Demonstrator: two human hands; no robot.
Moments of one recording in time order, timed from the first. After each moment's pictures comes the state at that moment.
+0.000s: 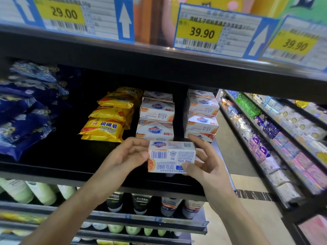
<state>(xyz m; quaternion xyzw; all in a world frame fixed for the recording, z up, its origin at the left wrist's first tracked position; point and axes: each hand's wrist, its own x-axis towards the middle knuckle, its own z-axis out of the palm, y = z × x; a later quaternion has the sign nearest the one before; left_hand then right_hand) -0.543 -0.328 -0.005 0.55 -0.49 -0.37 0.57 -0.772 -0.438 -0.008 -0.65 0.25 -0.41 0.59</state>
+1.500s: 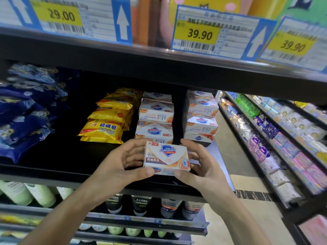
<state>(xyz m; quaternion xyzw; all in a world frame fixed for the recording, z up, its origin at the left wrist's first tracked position) -0.536 -0.329 -0.009 0.53 -0.54 -0.36 0.54 -0.773 -0.436 -0.002 -0.70 0.26 -0.35 0.57</state>
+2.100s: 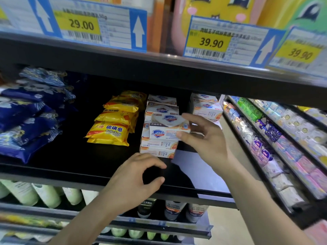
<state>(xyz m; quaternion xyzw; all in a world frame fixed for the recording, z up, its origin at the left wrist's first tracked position) -0.553 -0.330 -0.024 0.65 -0.65 -0.11 0.38 -0.728 -0.479 0.051 -0.73 0.28 -0.41 0.48</state>
